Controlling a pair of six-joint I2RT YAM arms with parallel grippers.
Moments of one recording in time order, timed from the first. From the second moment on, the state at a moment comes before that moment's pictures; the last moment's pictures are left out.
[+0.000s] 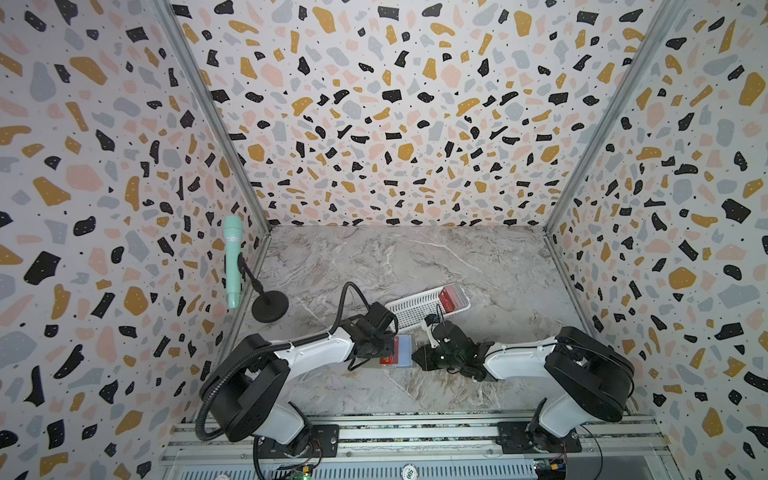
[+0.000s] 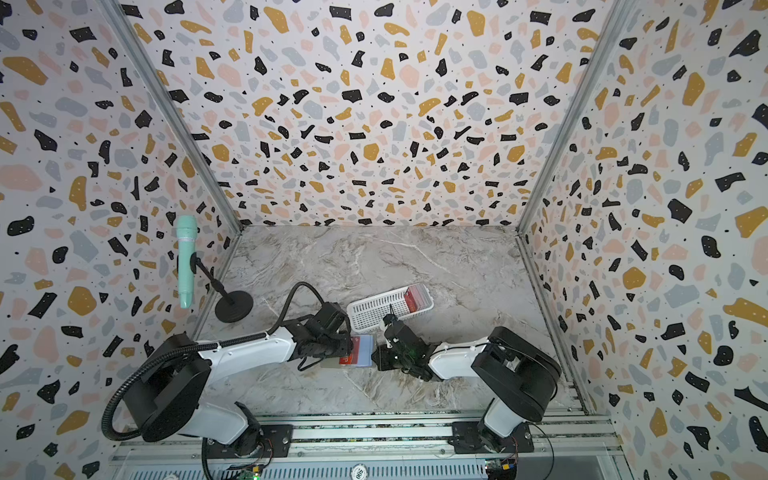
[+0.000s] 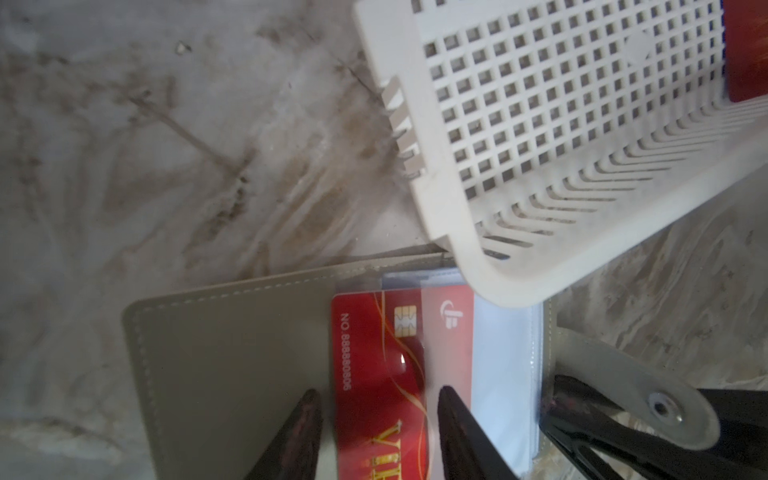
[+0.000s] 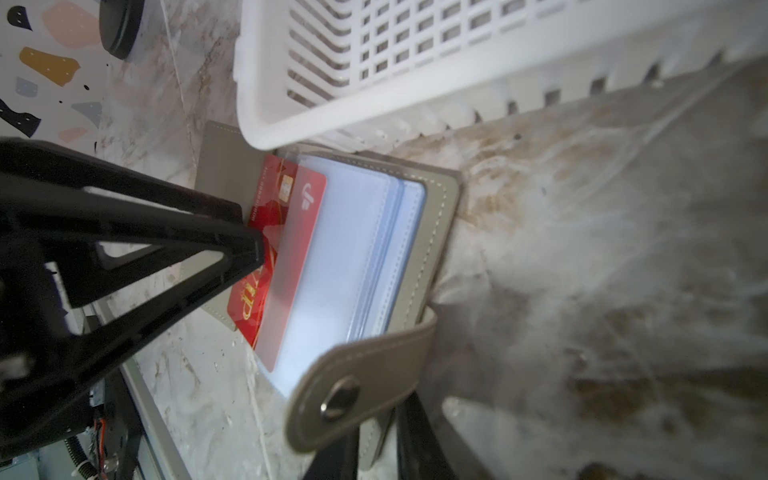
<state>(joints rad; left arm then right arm) -0.73 1.48 0.72 -0.35 0.03 -0.72 0.93 1.58 0.55 0.26 -0.19 0.74</state>
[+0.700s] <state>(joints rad) -0.73 1.50 0.70 -0.23 0.18 -0.75 0.94 1.60 0.57 0.26 -0.19 0.74</state>
